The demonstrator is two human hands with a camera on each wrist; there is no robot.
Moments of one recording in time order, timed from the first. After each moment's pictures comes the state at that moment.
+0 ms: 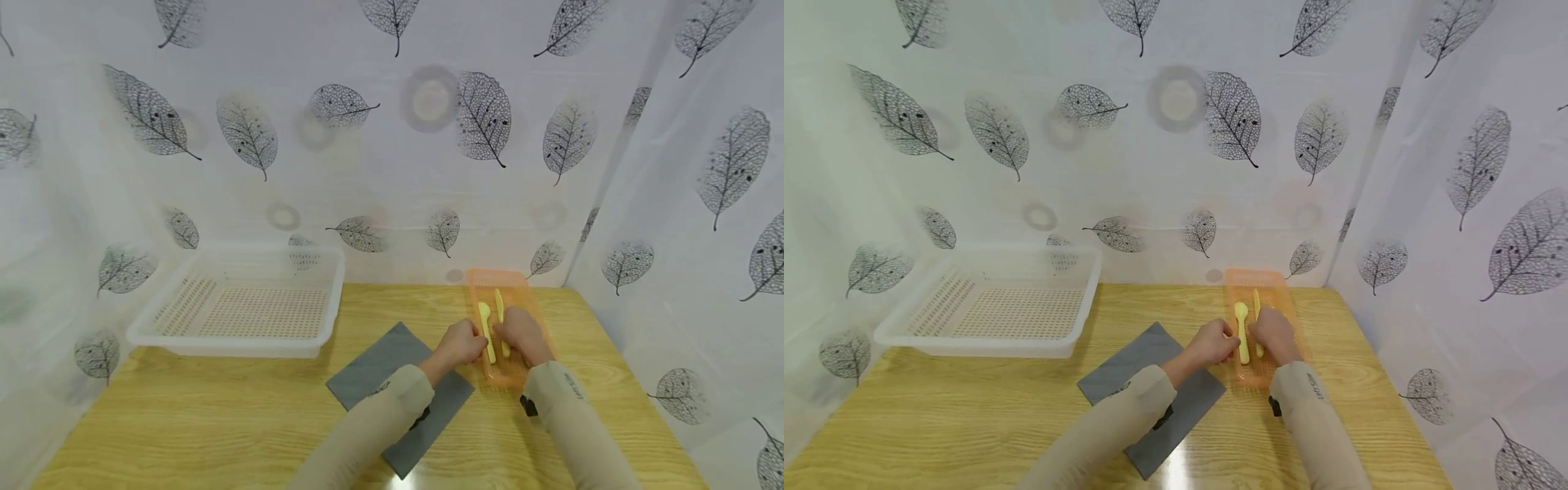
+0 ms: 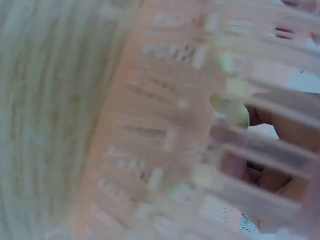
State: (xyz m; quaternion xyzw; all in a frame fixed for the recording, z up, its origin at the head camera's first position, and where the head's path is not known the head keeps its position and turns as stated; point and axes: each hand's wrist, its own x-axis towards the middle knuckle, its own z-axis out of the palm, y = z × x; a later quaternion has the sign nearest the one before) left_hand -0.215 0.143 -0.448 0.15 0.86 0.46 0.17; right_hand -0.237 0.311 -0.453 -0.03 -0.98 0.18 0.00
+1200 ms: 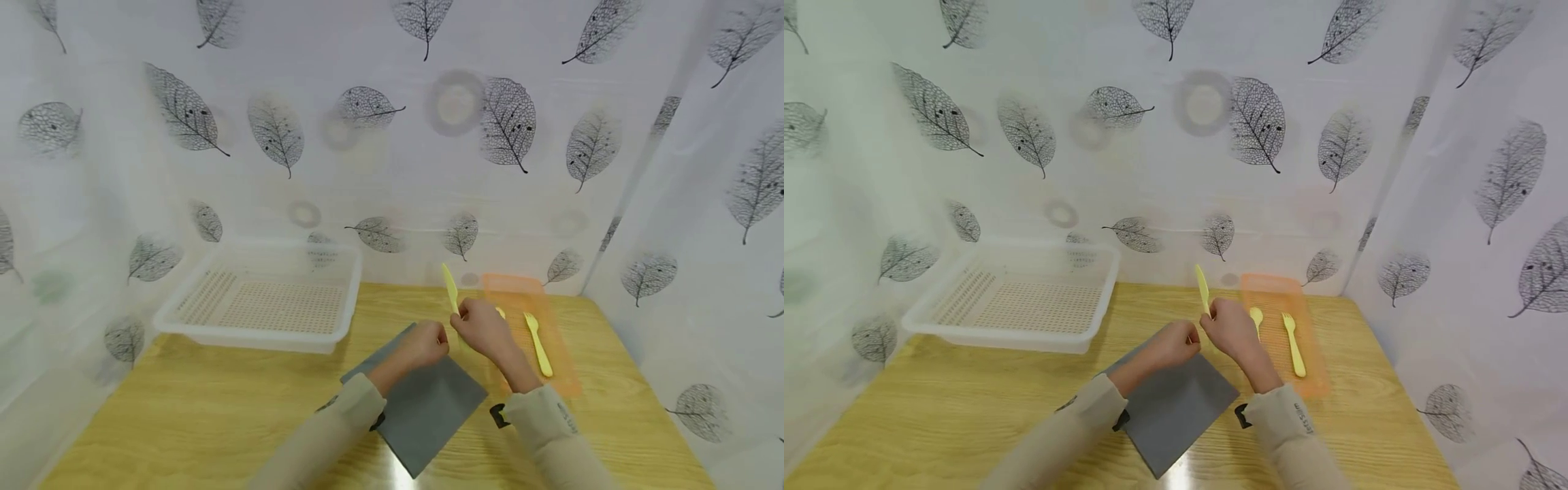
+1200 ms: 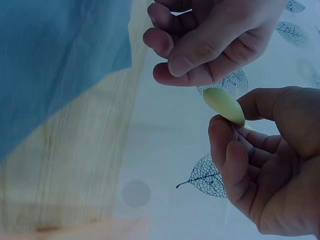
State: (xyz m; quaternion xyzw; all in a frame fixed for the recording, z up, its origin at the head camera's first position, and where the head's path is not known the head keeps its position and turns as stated) left_hand -0.212 0.039 -0.436 0.25 0.90 0.35 0.09; right_hand -0.200 0.195 -0.395 0.11 -0.95 0.30 0.05
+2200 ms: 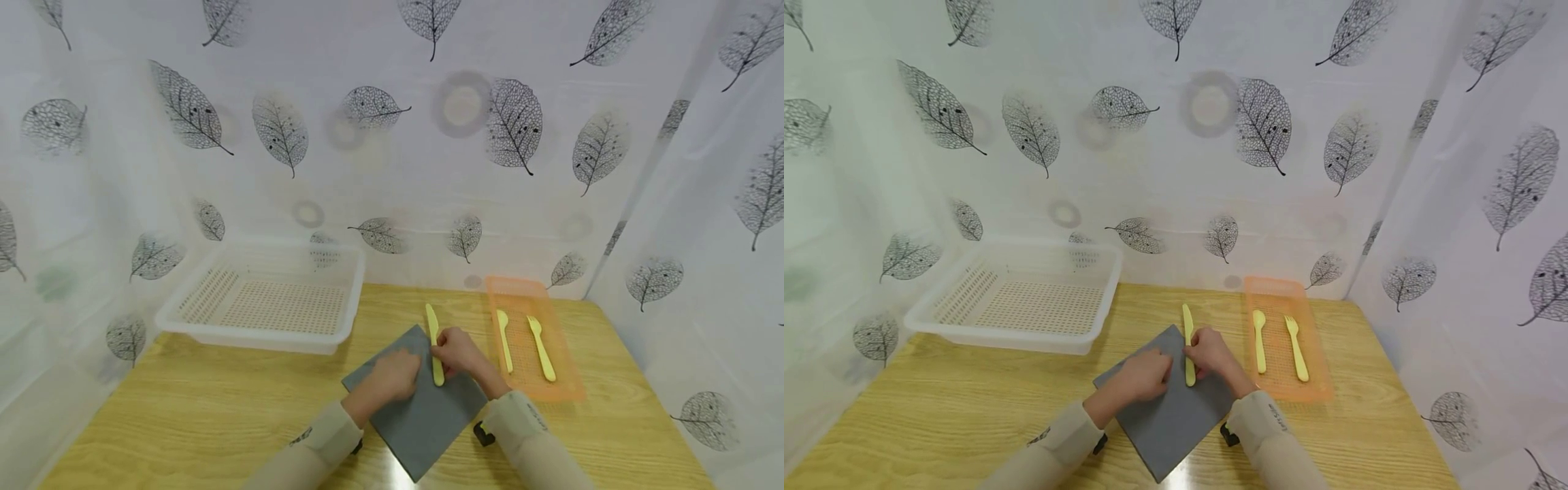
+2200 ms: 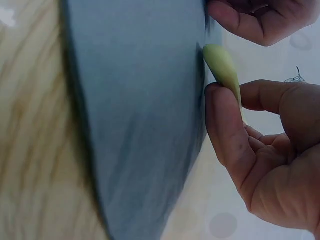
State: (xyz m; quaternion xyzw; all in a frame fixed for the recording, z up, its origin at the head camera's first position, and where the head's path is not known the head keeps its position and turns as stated) left_hand -0.175 0.003 -0.456 0.23 0.97 0.06 0.06; right_hand -0.217 0.168 -0.466 0.08 -0.91 0.40 -0.10
